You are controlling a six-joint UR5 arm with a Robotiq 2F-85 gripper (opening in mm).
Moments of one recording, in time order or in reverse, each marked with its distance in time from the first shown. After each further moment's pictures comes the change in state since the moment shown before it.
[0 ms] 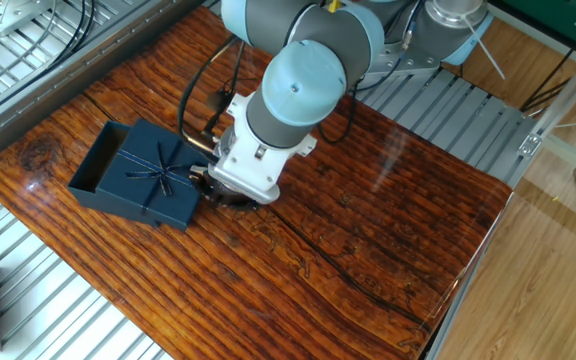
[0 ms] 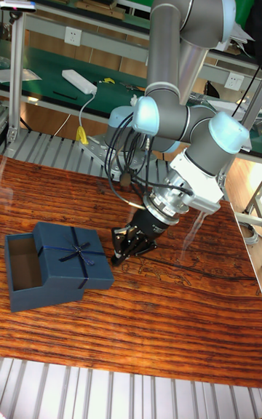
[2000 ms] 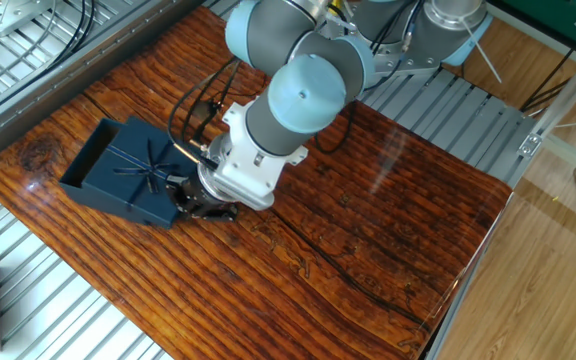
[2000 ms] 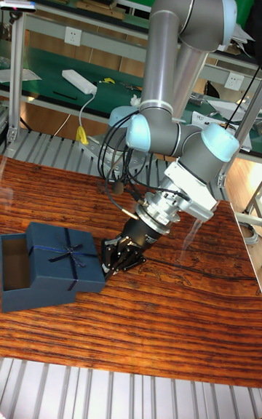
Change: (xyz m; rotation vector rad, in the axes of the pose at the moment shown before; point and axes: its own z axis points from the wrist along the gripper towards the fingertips) arm -0.028 -0.037 0.019 0.154 -0.106 -0.053
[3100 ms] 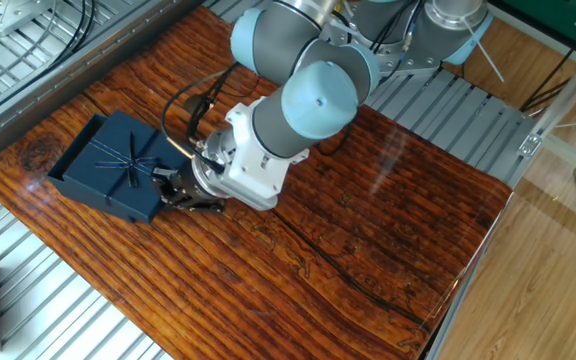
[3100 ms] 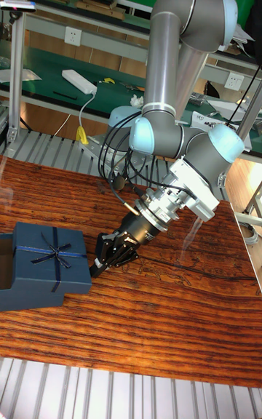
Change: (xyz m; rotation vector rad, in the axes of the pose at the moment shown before) arm -0.001 -0.027 -0.006 0.075 0.005 -0.073
